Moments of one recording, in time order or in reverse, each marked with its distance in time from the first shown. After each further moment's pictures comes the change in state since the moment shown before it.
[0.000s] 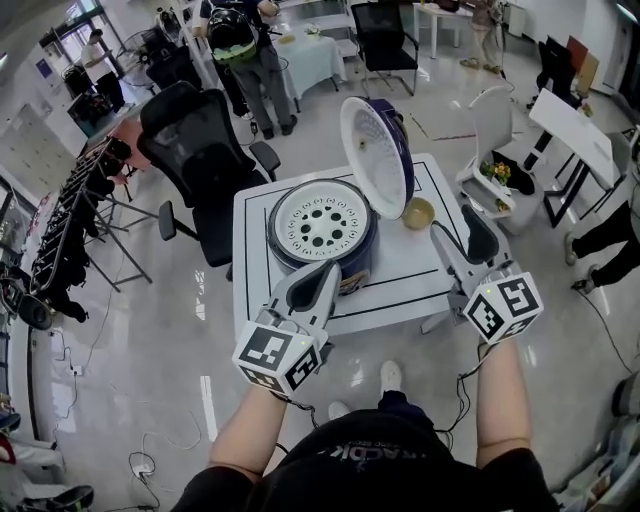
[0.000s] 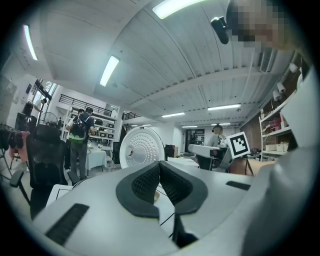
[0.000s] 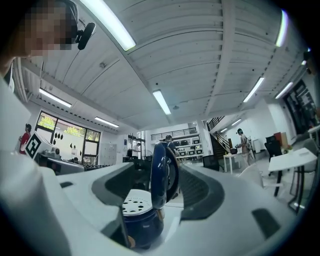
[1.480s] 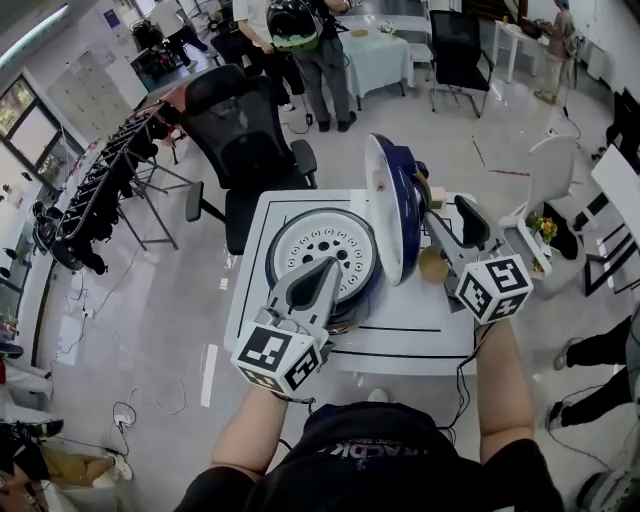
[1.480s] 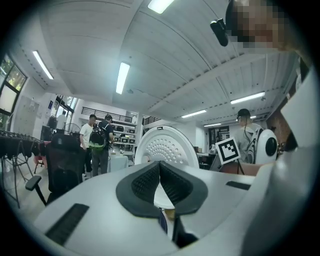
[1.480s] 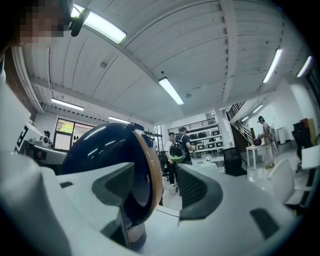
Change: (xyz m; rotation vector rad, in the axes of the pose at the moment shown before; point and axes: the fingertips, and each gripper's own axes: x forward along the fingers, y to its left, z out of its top) left arm 0.106 0.045 0.021 0.023 -0.044 0.282; right arm 0.165 -0.095 -0.028 0.023 0.067 0.240
